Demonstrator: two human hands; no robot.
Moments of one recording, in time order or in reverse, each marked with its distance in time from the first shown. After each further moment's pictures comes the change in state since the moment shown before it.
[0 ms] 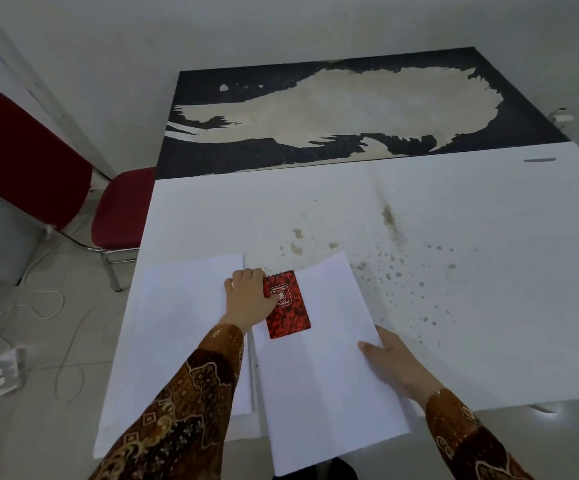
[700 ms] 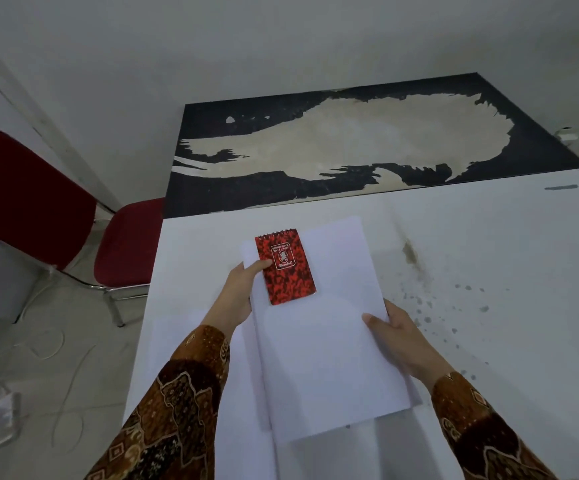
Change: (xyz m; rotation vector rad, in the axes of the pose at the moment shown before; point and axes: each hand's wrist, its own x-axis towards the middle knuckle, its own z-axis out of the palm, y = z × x) left_hand 0.077 -0.006 -0.091 -1.546 -0.175 -0.246; right_hand 0.070 -0.099 0.002 0.169 0.054 -0.240
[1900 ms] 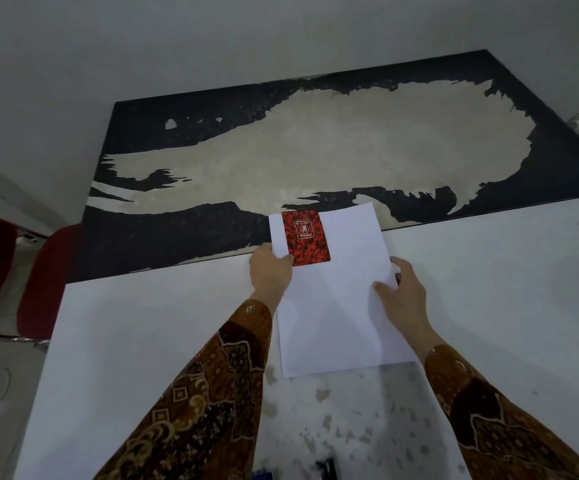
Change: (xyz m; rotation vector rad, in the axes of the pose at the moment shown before) left_hand 0.248 0.011 0.158 0.786 0.384 0.165; right_hand 0.252 -0.024 -0.117 -0.381 0.471 0.074
